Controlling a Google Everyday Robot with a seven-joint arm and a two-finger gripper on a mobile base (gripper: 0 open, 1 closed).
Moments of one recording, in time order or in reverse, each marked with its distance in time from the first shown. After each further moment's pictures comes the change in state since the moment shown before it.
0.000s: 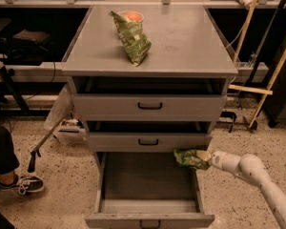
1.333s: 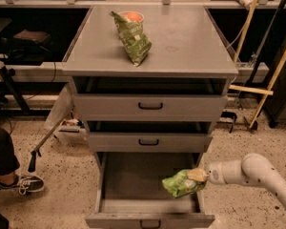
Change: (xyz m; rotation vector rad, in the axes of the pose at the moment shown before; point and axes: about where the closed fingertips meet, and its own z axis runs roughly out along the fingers) arm 0.077 0.141 -0.089 -0.146 0.351 -0.222
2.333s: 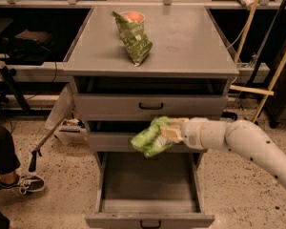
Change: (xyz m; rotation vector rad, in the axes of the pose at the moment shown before) arm -0.180 0.205 -0.056 0.044 -0.274 -0.498
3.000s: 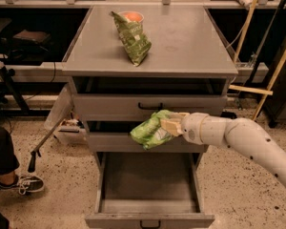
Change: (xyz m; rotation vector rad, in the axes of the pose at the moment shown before) arm -0.026 -0.011 -0.004 0.057 -0.065 0.039
